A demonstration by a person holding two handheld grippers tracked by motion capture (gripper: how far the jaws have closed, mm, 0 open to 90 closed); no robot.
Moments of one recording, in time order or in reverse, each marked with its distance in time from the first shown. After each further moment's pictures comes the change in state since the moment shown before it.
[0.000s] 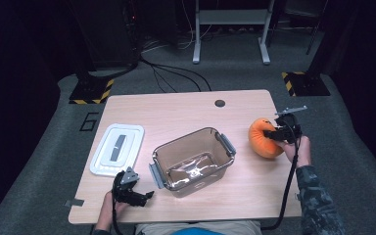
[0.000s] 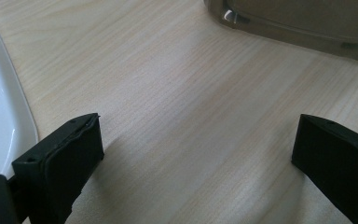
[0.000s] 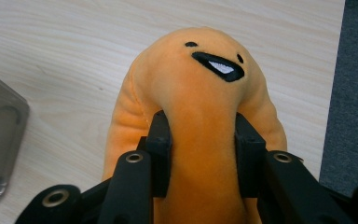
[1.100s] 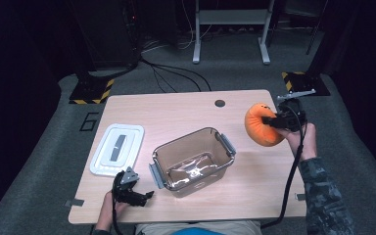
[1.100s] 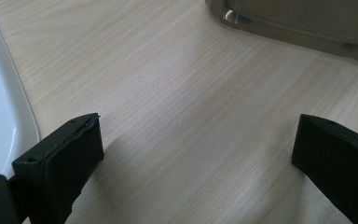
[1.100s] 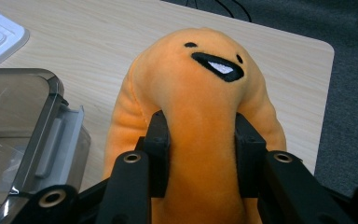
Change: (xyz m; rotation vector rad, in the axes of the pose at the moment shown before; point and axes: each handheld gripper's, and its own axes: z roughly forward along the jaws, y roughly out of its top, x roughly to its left) left arm 0.000 0.000 0.000 0.000 0.002 -0.003; right arm 0.028 0.044 -0.062 -0.088 0.041 -0.054
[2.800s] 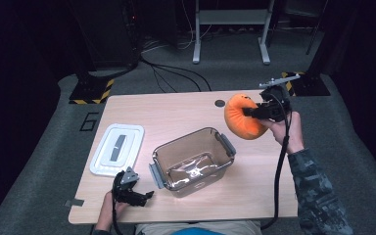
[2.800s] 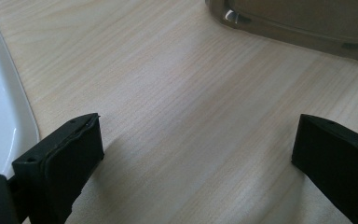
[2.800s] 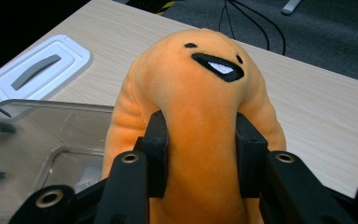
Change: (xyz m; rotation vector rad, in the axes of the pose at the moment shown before) left arm 0.000 0.000 0.000 -0.001 -0.001 -0.004; right arm 0.058 0.048 -0.018 -0.028 0.109 -0.057
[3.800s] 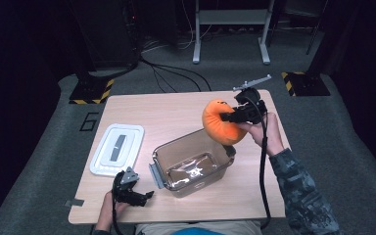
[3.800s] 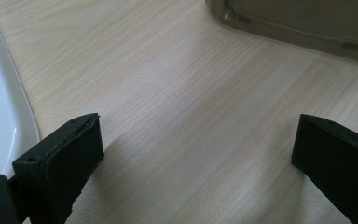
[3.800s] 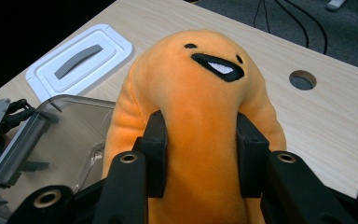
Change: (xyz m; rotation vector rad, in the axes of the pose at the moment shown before) left arm 0.000 0.000 0.000 0.001 0.000 0.000; right arm 0.051 0.016 0.026 0.049 0.105 -0.065
